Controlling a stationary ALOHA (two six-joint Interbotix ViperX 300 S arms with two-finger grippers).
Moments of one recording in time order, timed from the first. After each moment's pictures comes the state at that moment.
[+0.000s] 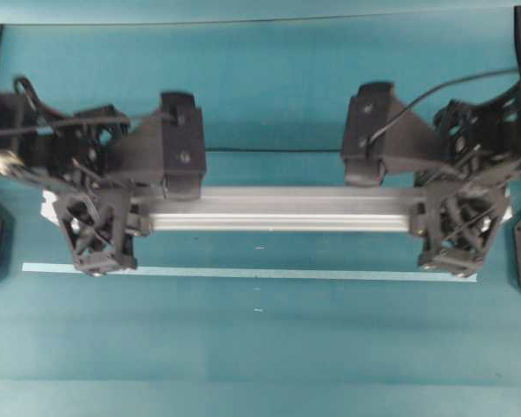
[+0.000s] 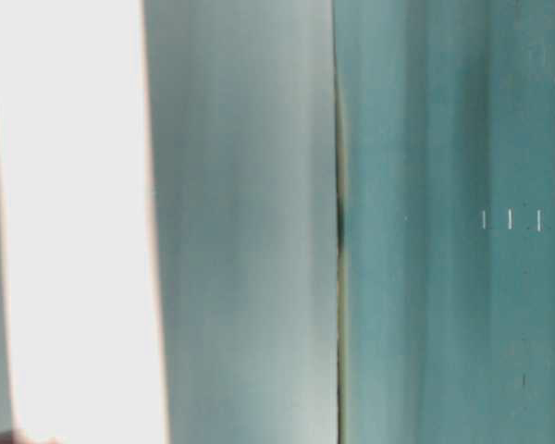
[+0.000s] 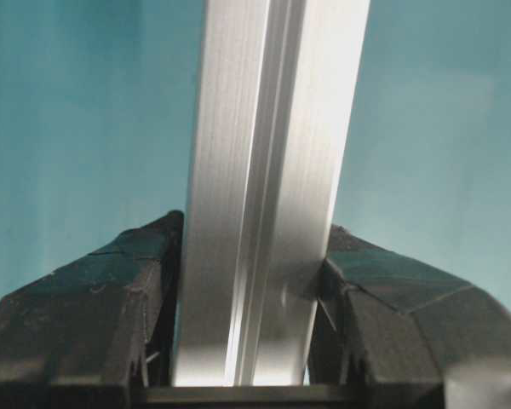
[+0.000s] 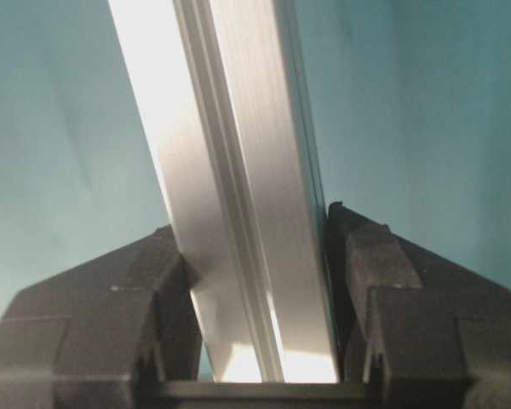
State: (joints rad) left arm -0.01 -0.24 0.30 0.03 1.18 -0.17; right arm -0.03 -0.28 0.31 0.08 1.37 0.18
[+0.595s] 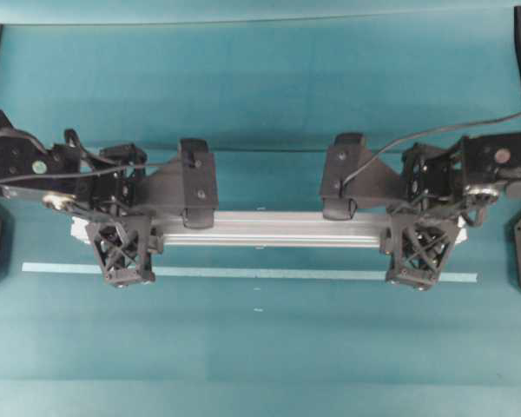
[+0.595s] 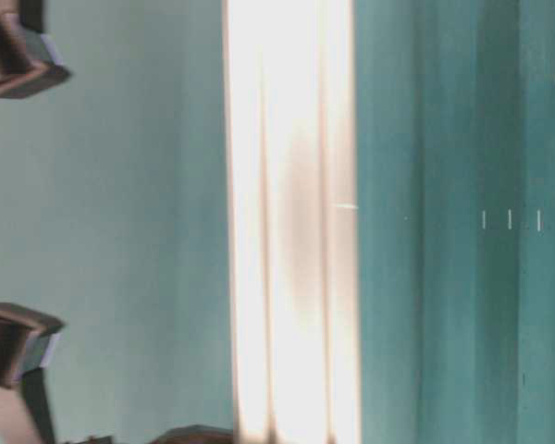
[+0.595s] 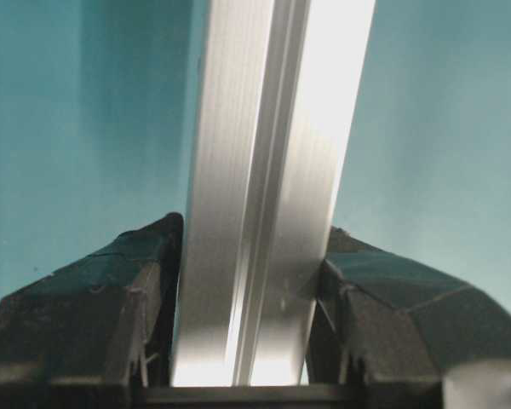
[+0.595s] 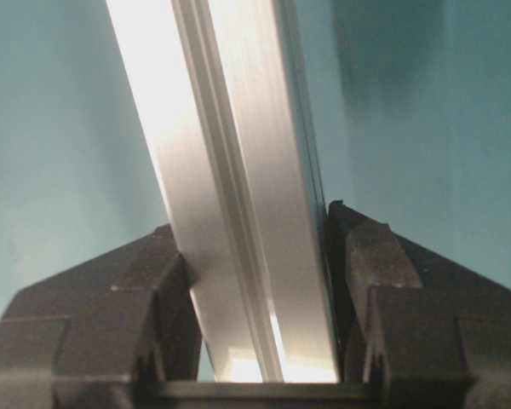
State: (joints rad) left arm 0.00 -0.15 0.50 0.04 0.94 -0.17; right arm -0.03 -0.20 0.56 0.06 1.05 0.17
